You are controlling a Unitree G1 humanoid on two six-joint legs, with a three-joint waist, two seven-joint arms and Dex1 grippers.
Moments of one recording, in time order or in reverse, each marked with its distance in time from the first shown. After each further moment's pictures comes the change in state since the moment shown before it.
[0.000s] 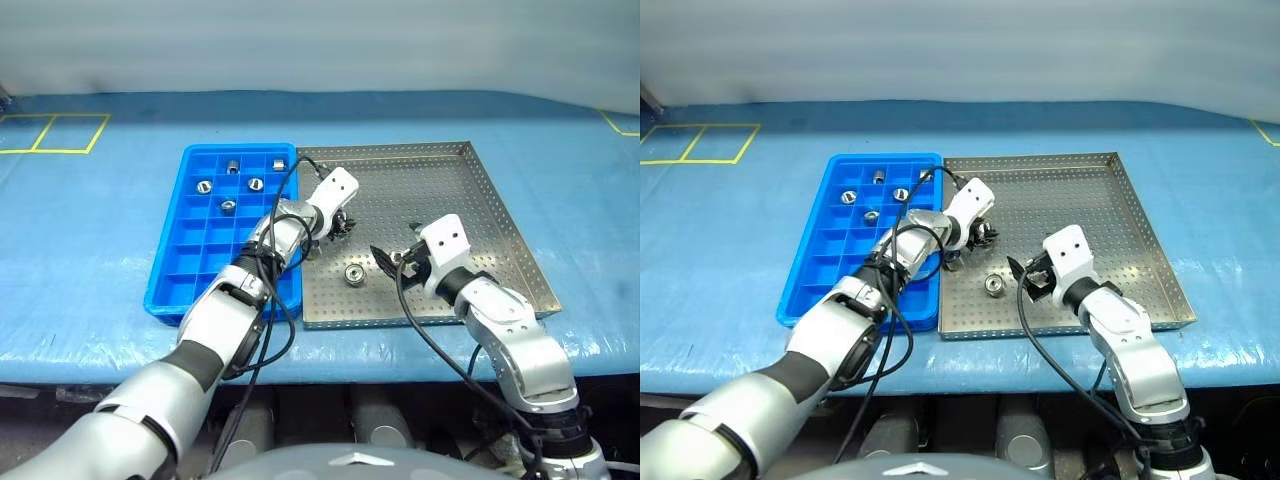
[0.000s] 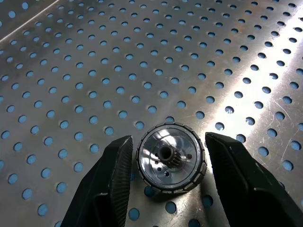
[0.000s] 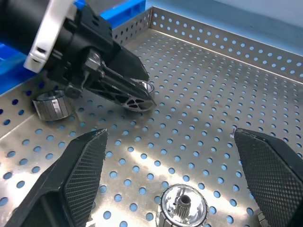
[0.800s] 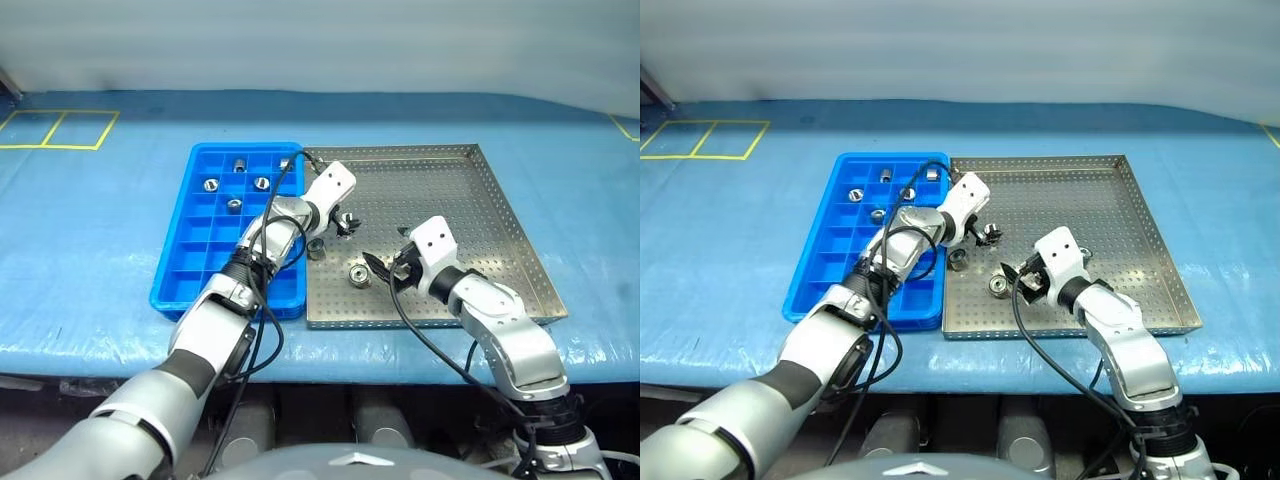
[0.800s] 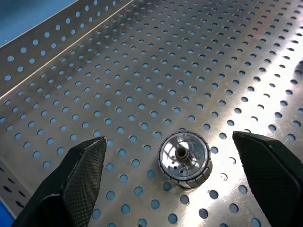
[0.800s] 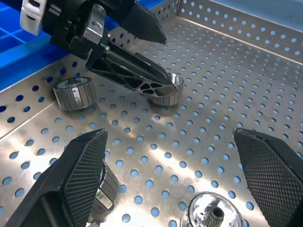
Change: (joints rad) left arm 0.060 0.025 -0.023 -0.139 0.006 0.033 0.004; right arm -0.023 -0.008 0.031 0.064 -0.008 -0.015 0.064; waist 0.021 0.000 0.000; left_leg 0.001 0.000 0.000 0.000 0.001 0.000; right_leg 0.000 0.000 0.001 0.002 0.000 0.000
